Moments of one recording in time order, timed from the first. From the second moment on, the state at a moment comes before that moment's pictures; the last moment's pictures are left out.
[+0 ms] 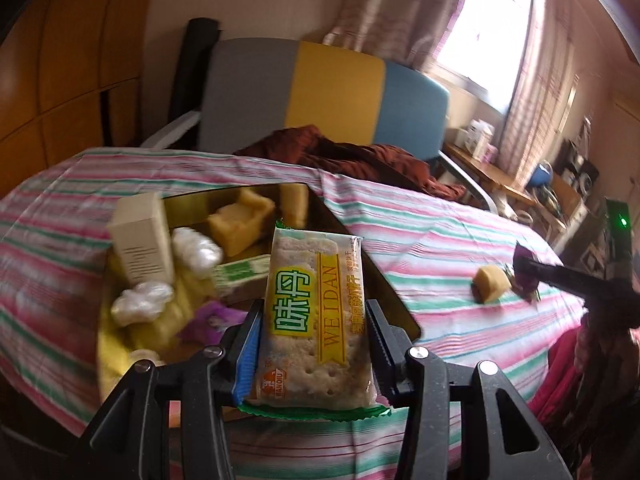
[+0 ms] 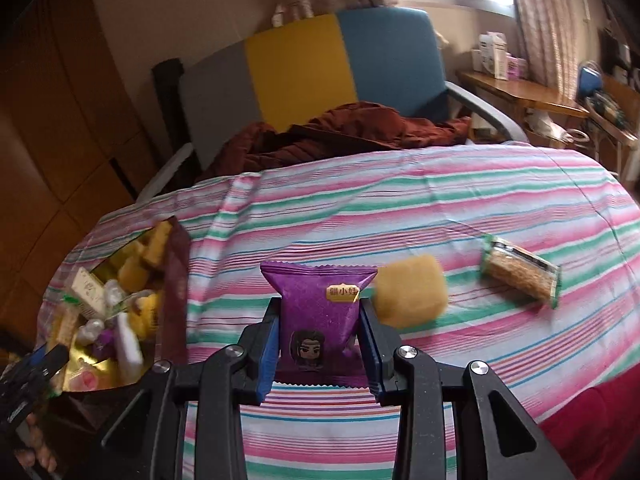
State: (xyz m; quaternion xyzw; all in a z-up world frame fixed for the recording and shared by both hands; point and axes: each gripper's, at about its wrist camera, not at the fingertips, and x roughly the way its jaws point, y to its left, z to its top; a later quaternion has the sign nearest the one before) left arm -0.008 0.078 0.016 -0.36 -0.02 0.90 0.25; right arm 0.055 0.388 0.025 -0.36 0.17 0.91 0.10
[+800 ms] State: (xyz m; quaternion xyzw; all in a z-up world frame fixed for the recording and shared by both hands) left arm -0.022 -0.006 0.018 -0.37 -0.12 0.90 0.20; right arm -0.009 0.221 0.014 -0.40 0.11 0.91 -0.11
